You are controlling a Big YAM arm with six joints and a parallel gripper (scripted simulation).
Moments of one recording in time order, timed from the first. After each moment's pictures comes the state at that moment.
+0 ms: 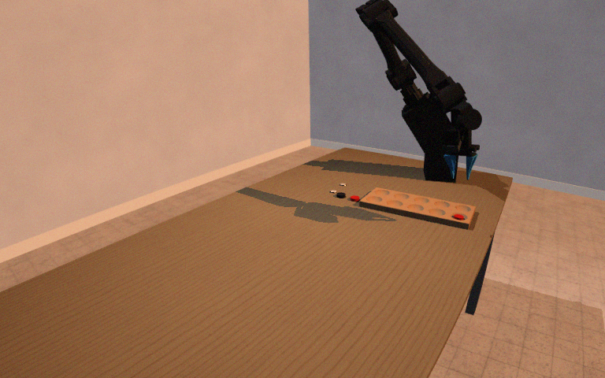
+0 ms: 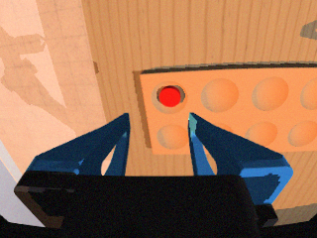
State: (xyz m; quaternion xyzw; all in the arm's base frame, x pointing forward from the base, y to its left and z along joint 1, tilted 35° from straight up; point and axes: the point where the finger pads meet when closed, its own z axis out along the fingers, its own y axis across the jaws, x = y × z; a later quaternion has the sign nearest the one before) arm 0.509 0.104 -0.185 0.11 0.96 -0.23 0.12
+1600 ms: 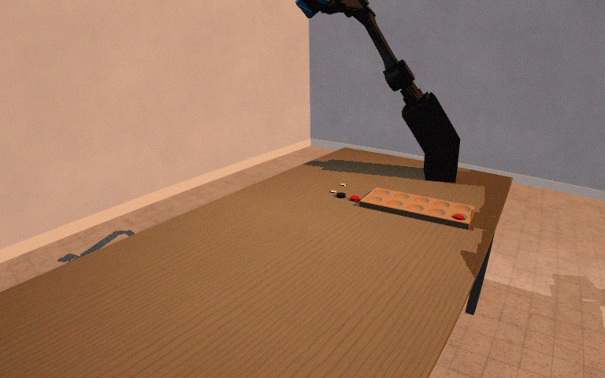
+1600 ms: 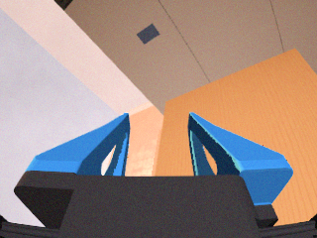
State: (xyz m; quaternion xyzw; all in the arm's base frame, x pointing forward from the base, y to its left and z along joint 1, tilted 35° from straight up) arm 0.525 0.004 0.488 0.01 0.71 0.00 0.70
